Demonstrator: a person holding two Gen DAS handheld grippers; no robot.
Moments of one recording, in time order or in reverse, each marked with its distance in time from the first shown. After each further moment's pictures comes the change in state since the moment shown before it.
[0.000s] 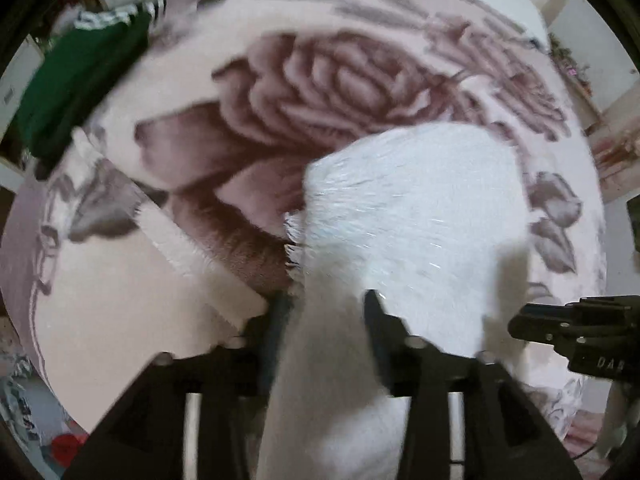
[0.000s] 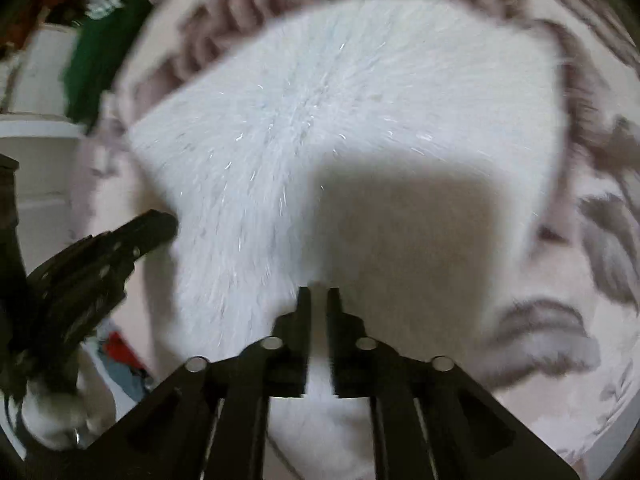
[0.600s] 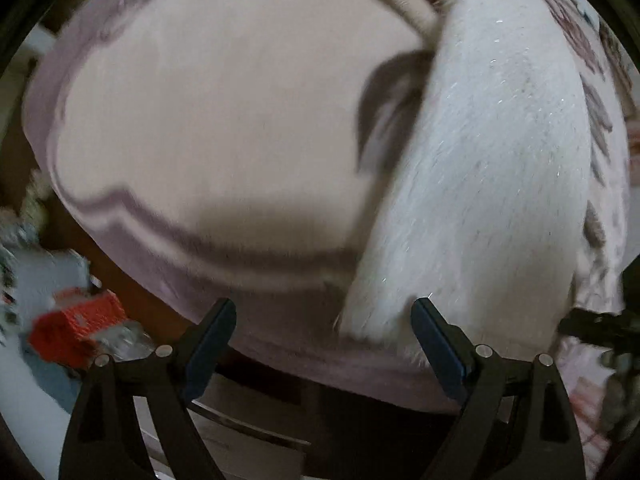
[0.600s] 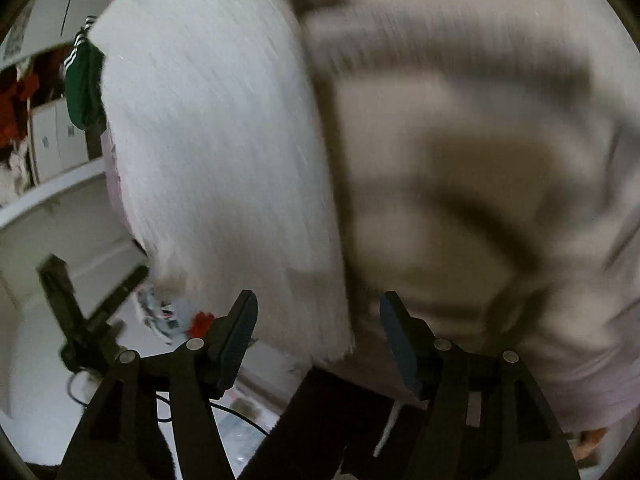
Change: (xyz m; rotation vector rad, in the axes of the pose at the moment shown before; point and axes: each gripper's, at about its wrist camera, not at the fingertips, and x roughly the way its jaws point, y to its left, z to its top) left arm -0.001 0.110 -0.231 -0.209 0.322 0.008; right arm 0.081 -0.072 -0.283 0.446 0.172 0.343
